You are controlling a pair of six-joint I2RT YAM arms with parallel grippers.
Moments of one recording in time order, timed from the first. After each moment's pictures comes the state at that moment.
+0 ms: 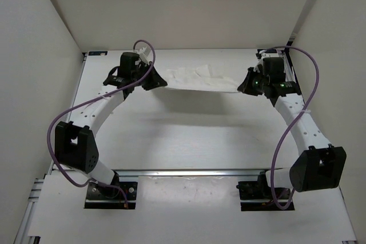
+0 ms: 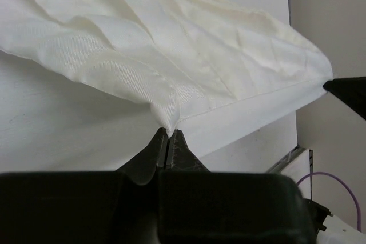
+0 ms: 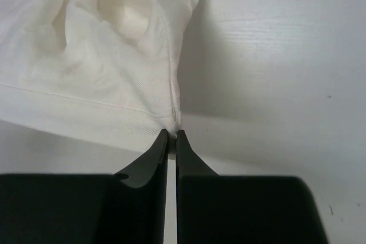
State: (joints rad) left arm -0.32 1.54 1.23 -0.29 0.37 -0.59; right arm 0.17 1.33 1.16 -0.58 -0.20 0.30
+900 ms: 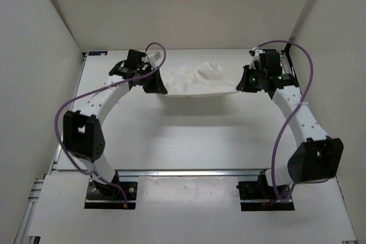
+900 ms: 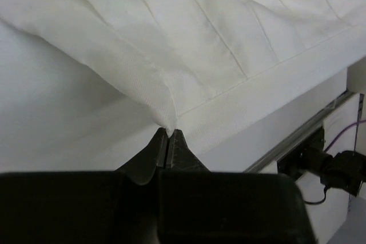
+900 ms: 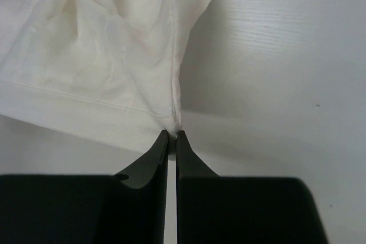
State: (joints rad) left arm -0.31 1.74 1.53 -0.67 0.43 -0.32; right arm 0.15 1.45 1.35 -0.67 -0.23 0.20
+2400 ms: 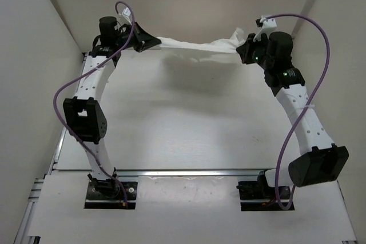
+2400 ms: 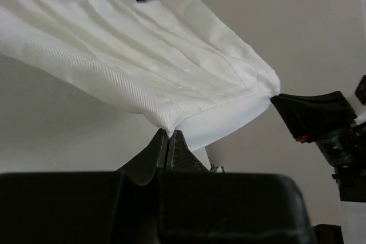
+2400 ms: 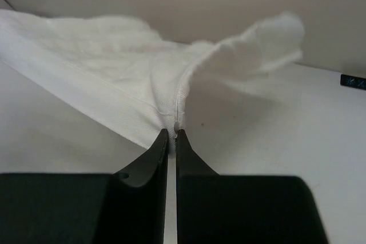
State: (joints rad) left arm -0.09 1.97 1.90 -0.18 0.81 -0.82; right arm 0.20 1.42 1.51 -0.31 -0.18 0.09
